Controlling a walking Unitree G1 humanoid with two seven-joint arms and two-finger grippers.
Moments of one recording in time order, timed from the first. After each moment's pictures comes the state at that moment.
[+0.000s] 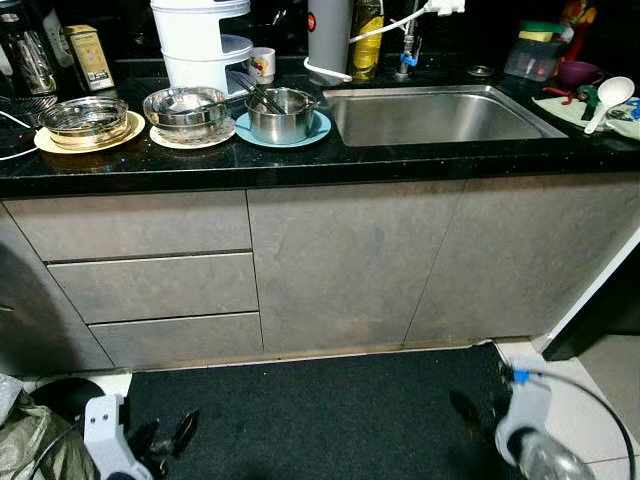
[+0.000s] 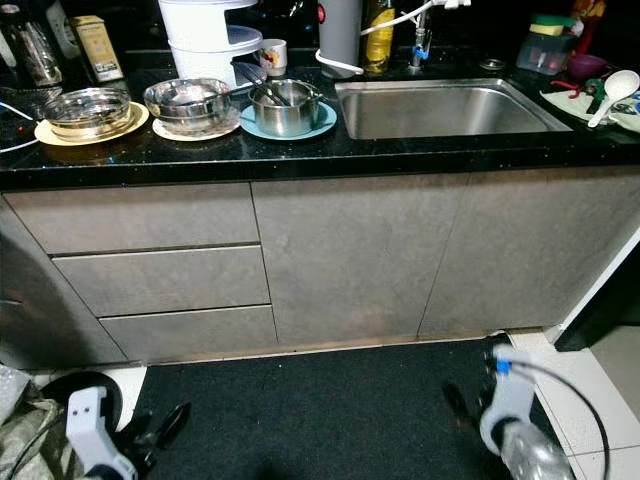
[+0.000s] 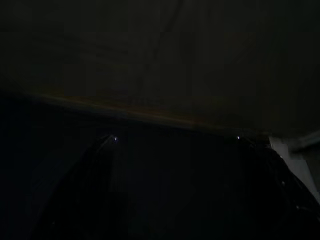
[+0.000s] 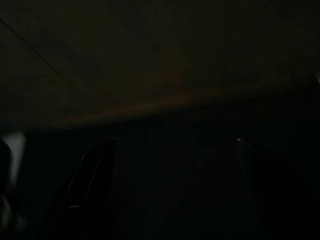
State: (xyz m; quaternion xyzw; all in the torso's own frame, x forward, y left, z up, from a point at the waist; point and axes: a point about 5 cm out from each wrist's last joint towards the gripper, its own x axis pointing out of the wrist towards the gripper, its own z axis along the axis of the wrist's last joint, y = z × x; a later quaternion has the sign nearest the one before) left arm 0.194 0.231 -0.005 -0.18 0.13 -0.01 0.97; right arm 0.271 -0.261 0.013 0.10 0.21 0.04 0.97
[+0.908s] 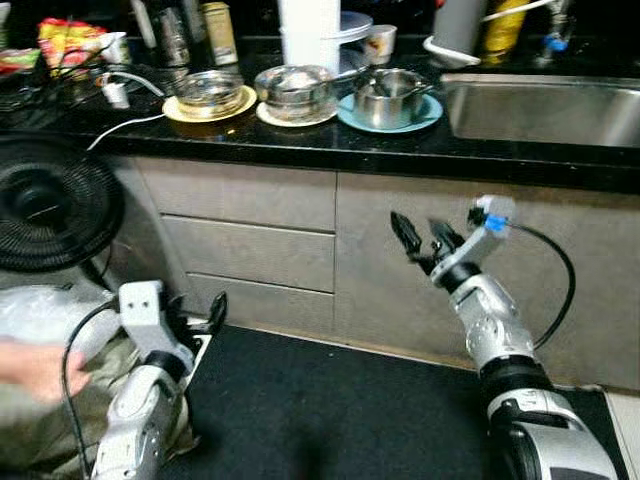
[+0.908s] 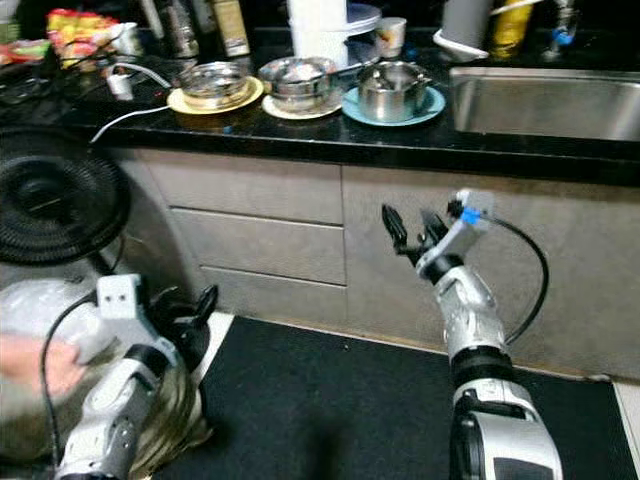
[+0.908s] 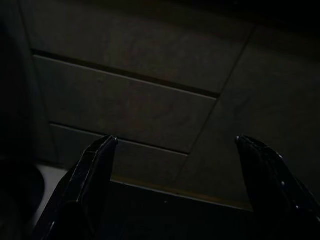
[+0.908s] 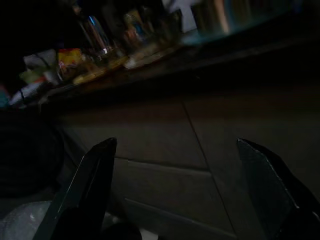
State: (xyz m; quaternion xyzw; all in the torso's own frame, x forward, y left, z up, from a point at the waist) left arm 0.271 0.192 0.077 -0.11 0.01 -0.07 0.99; right arm 0.362 -0.202 0.144 0.17 -0.06 0.14 0.97
